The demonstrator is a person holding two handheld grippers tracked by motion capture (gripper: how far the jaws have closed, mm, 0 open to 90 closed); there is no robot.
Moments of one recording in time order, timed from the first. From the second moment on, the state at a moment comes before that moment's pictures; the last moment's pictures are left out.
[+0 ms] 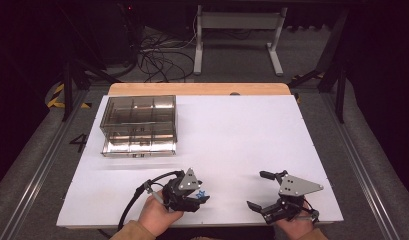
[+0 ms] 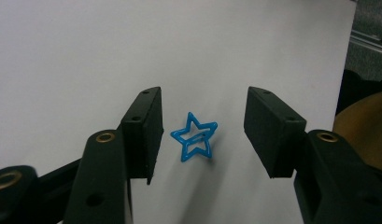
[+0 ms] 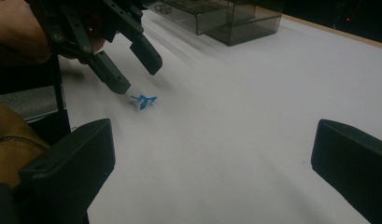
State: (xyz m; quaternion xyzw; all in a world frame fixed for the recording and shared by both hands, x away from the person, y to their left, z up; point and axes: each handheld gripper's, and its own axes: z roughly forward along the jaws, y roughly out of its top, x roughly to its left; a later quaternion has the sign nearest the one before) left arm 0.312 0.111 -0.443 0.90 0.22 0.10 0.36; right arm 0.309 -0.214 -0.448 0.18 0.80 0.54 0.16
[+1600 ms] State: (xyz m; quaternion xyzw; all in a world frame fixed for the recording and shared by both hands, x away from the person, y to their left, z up) left arm 0.311 0.102 -0.450 0.92 0.21 0.13 0.32; right arm 0.311 -0.212 -0.450 0.18 0.81 0.54 0.15
